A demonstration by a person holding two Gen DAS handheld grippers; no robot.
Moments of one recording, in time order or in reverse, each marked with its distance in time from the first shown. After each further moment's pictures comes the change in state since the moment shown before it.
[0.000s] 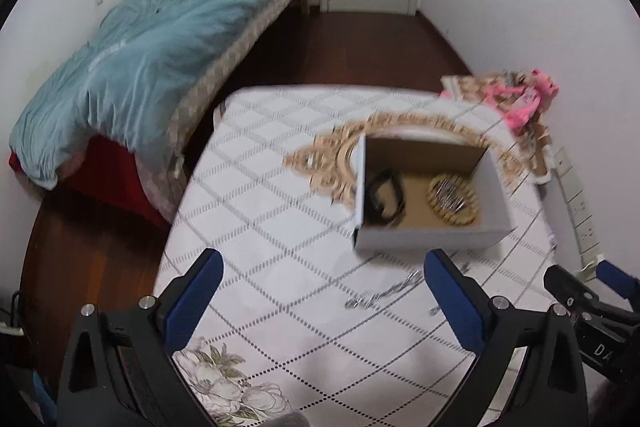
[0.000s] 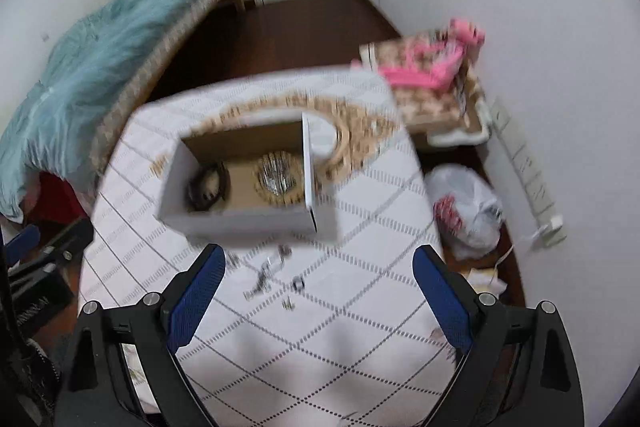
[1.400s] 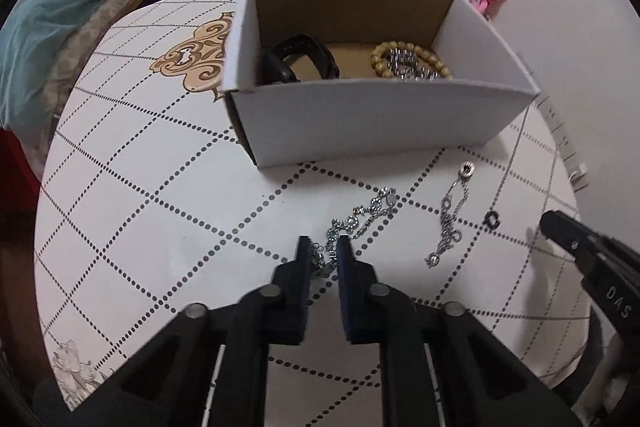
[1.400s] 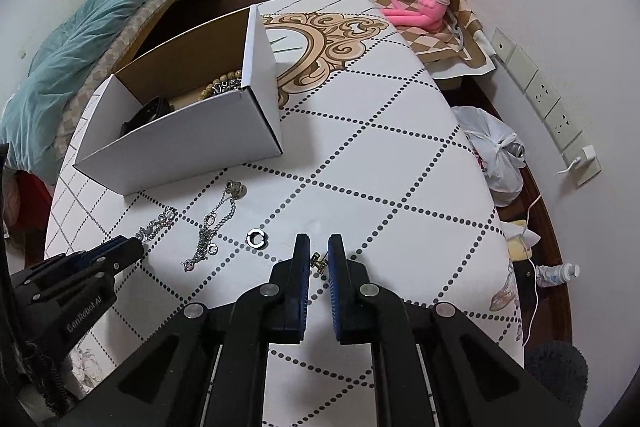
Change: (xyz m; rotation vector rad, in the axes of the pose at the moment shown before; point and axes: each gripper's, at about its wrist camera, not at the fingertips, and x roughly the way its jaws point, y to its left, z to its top) left arm 0.104 -0.040 -0.048 0.175 0.186 -0.270; right arm 0.085 -0.027 -0.052 0.118 0.020 0.007
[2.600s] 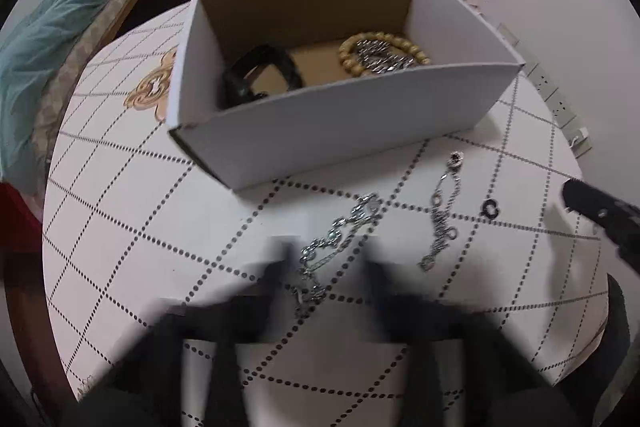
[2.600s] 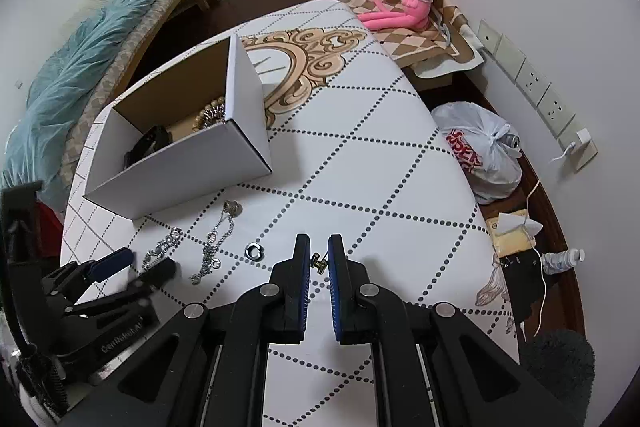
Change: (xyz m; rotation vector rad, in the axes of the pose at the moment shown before) left arm 0.015 -0.020 0.007 0.156 0.022 0.027; right arm -0.009 -0.015 0.003 0.087 -0.007 0.020
